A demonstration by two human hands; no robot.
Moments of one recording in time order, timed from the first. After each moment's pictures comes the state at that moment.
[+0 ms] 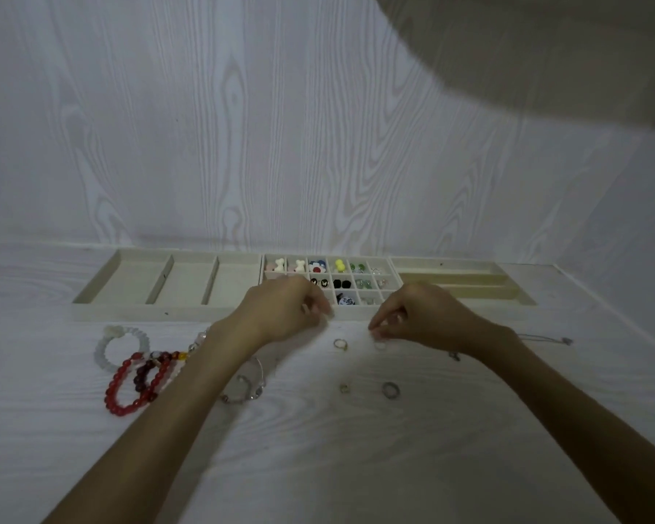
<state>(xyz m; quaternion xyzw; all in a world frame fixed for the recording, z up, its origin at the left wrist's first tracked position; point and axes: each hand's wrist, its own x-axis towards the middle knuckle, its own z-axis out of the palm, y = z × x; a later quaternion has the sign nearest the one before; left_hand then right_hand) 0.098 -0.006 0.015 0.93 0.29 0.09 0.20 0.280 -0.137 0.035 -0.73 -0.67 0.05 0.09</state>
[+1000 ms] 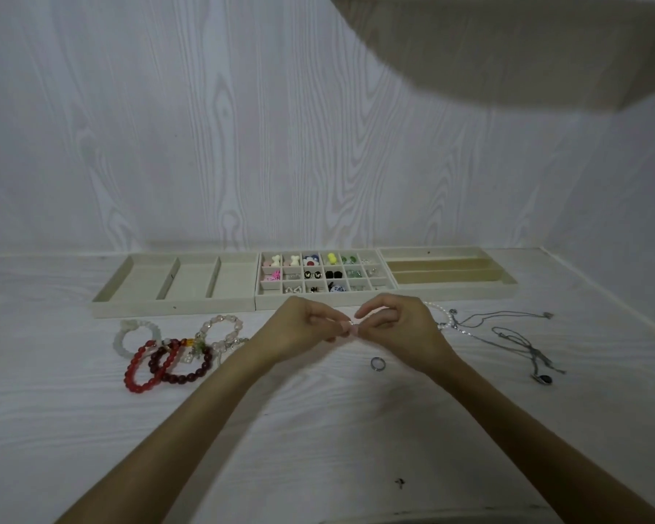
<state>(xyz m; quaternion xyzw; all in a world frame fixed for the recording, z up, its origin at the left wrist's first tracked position) 0.091 -0.066 0.001 0.79 0.26 0.18 0.53 0.238 -0.179 -0.006 -0.68 -0.48 0.24 0.51</state>
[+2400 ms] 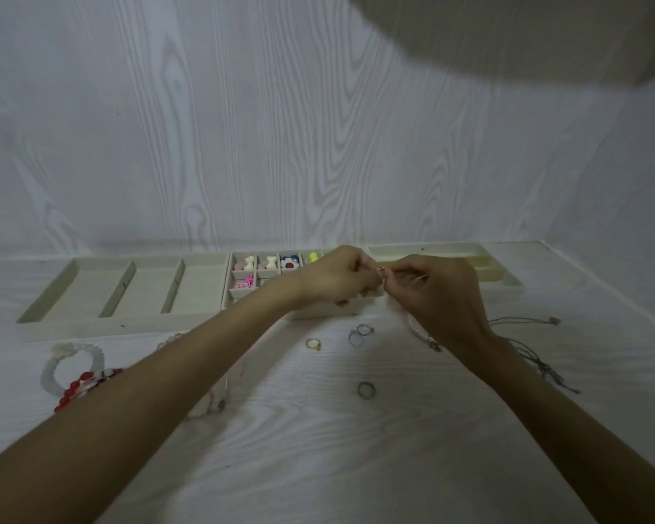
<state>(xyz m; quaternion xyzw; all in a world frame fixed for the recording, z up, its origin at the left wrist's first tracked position) 0.188 -0.037 0.044 0.85 0.19 0.06 0.48 0.298 -0.162 0.021 -0.70 -0.56 -0.21 0.39</state>
